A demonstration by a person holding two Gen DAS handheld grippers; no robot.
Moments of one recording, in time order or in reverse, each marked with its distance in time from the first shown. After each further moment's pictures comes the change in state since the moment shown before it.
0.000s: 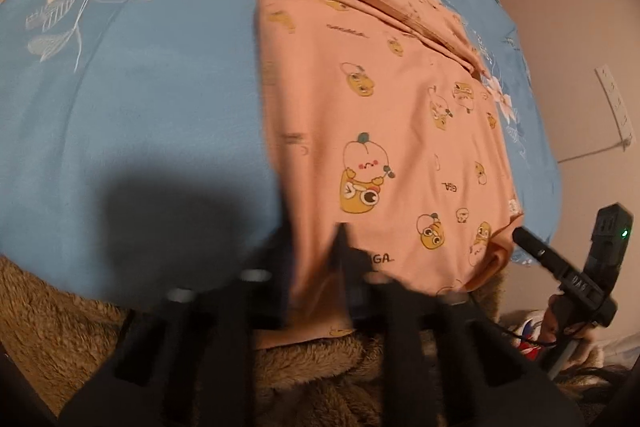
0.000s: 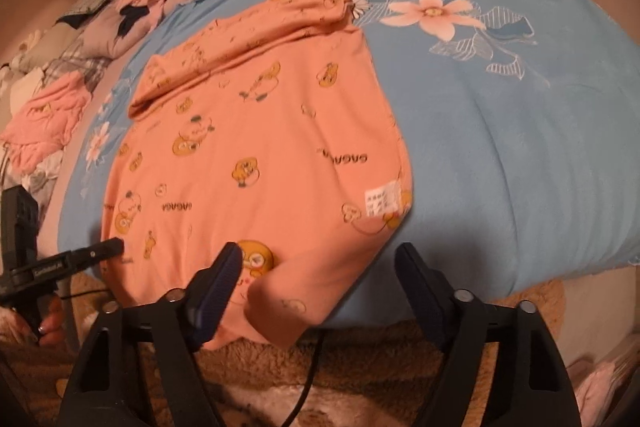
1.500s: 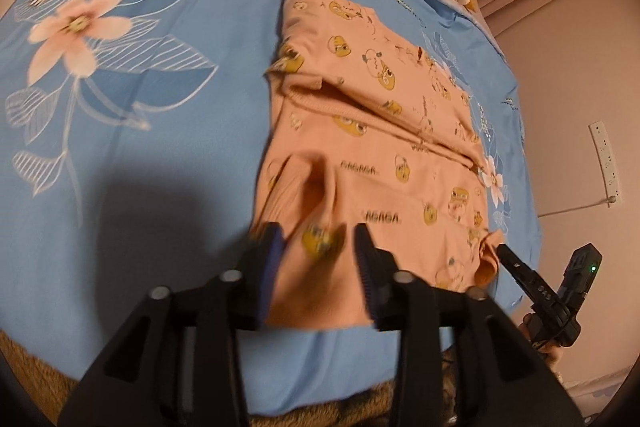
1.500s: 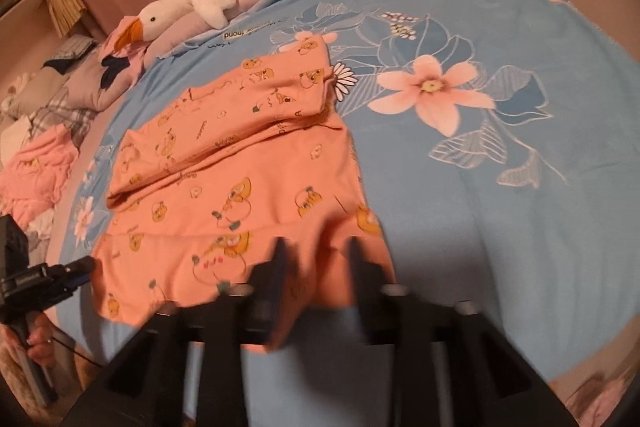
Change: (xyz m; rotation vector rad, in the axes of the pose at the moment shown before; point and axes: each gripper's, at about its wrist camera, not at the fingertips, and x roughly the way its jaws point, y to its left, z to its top) left arm -0.015 0.014 0.084 -0.070 -0.078 -0.030; right arm 0.007 -0.013 0.066 0.065 -0.151 -0.021
